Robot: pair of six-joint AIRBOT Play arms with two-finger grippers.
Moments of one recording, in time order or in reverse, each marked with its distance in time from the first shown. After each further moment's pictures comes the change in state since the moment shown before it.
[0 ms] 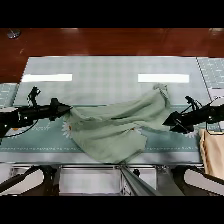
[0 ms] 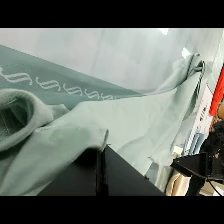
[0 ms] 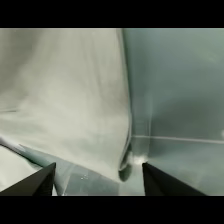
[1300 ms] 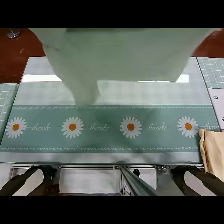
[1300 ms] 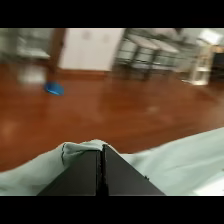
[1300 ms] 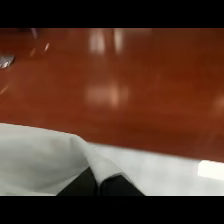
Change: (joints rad) left arm 0.039 0.212 1.360 0.219 -0.108 -0.261; right arm 0.155 0.283 1.334 -0.028 0.031 0.104
